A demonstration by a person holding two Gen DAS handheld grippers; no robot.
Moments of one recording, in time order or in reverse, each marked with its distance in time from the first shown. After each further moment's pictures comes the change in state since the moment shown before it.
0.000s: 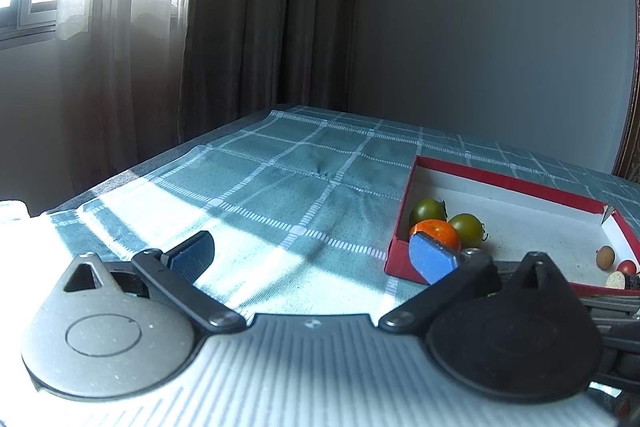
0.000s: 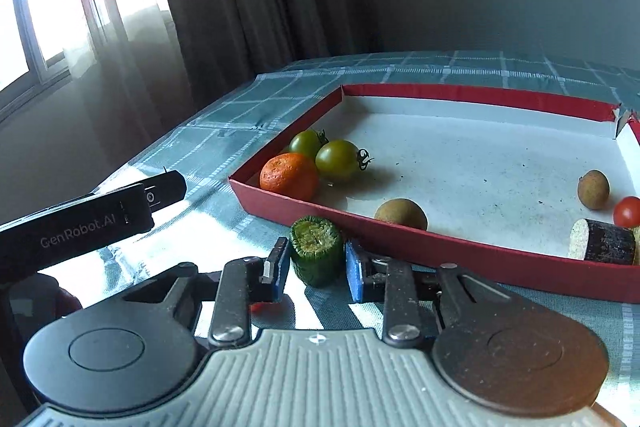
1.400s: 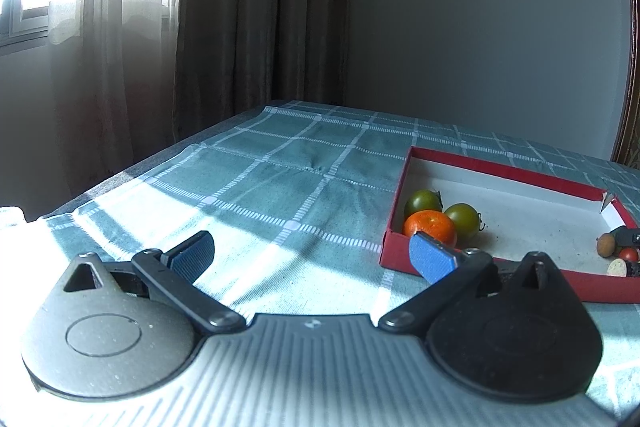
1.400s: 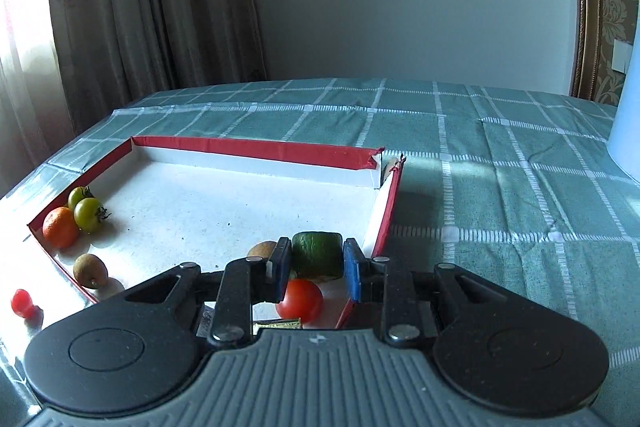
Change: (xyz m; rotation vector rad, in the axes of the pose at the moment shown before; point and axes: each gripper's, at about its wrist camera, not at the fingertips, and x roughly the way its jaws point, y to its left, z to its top) left arm 0.003 -0.007 -0.002 0.037 0.017 -0.005; right arm -0.039 -0.169 0.031 0.020 -0.026 -0.268
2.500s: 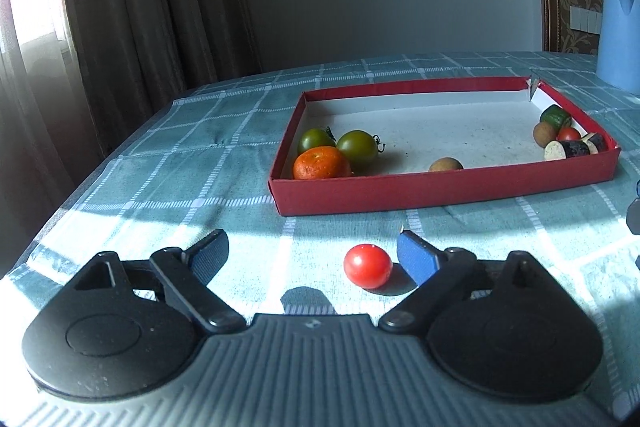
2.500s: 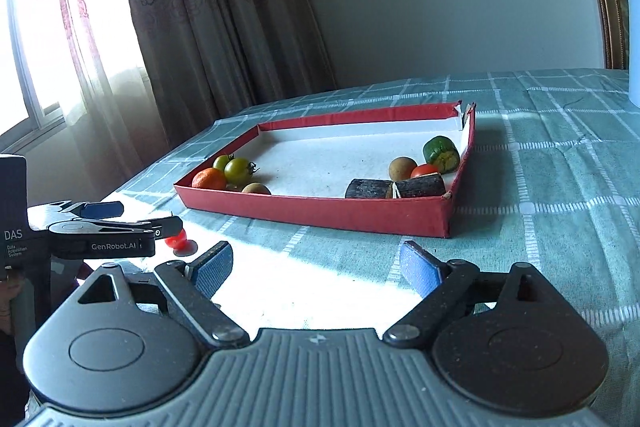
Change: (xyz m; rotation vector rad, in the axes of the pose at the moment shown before) left arm -0.004 -0.058 -0.023 0.332 0.119 -0.157; right arm -0.101 0.044 -0.083 0.079 -0.093 0.230
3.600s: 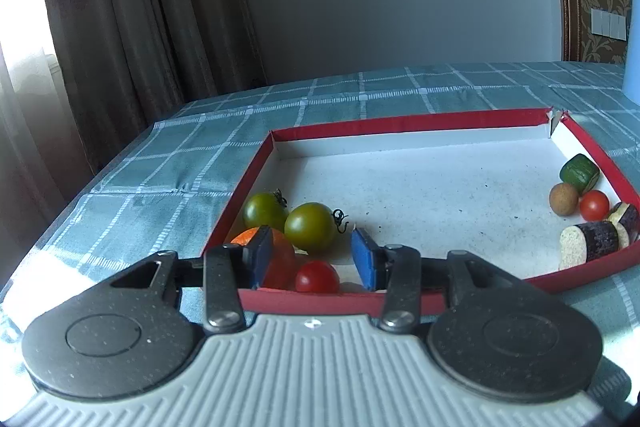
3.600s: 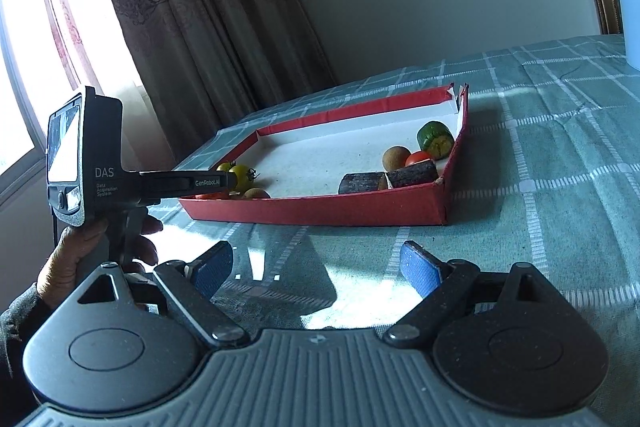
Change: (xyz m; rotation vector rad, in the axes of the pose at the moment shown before) left arm 0.053 -0.047 0.056 -0.012 -0.012 0.062; right arm 0.002 -0.017 0.001 0.096 0.007 0.044
